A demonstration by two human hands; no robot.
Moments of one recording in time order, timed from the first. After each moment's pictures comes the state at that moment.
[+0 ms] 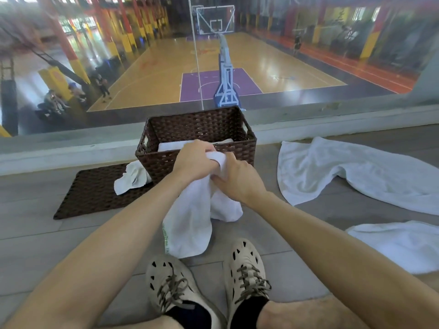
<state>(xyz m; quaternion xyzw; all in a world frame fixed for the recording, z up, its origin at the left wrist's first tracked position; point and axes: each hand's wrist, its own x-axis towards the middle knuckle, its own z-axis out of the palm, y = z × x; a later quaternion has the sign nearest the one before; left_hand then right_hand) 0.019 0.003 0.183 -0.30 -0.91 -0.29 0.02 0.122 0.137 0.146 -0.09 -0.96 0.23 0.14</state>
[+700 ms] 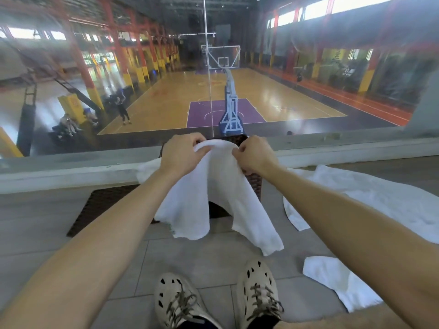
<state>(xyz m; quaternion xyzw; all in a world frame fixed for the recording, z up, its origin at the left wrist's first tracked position) -0.006 -0.048 0.259 -0.32 -0.89 -0.26 0.21 0.094 0.156 0.263 -0.14 -0.94 0.25 0.20</state>
